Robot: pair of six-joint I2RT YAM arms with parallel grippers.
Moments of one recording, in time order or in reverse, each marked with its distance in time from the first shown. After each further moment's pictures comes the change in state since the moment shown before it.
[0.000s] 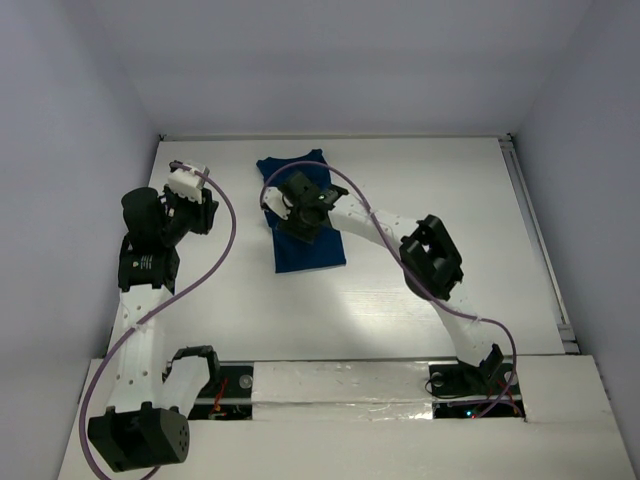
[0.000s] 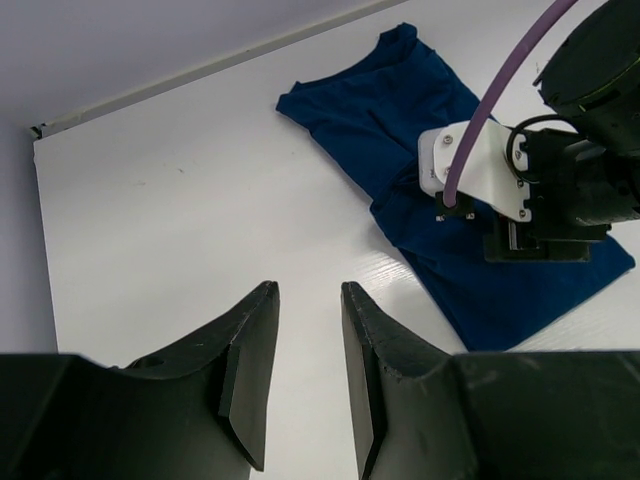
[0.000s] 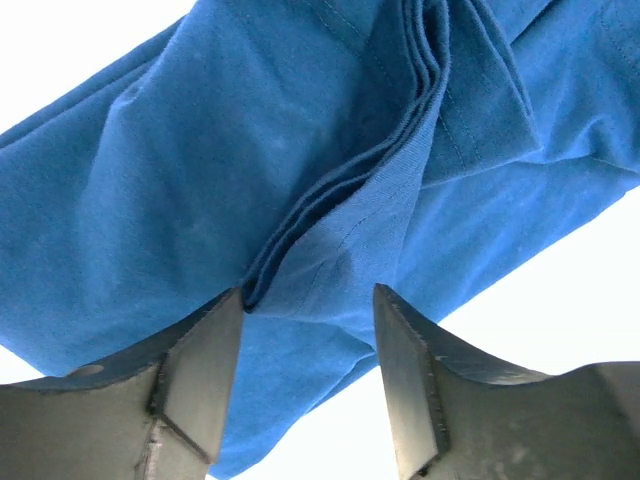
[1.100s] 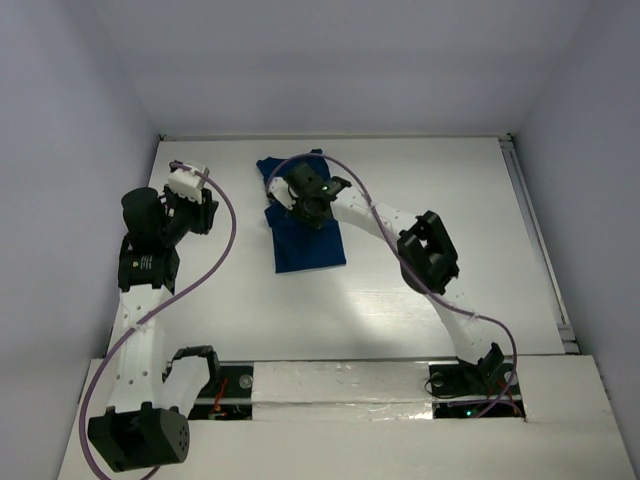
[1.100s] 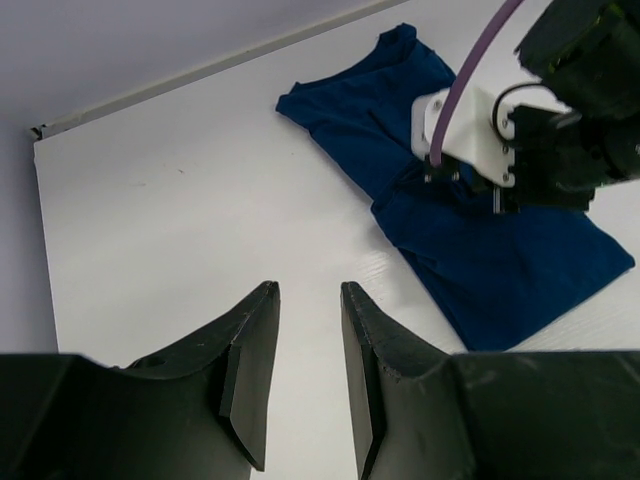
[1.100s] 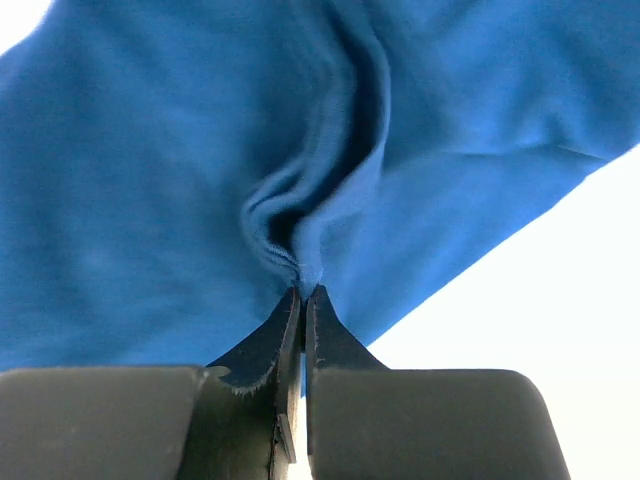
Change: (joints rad) left arm 0.000 -0.002 0.000 0.000 0.000 0.001; right arm -0.045 0.067 0.081 -0.034 0.014 -0.003
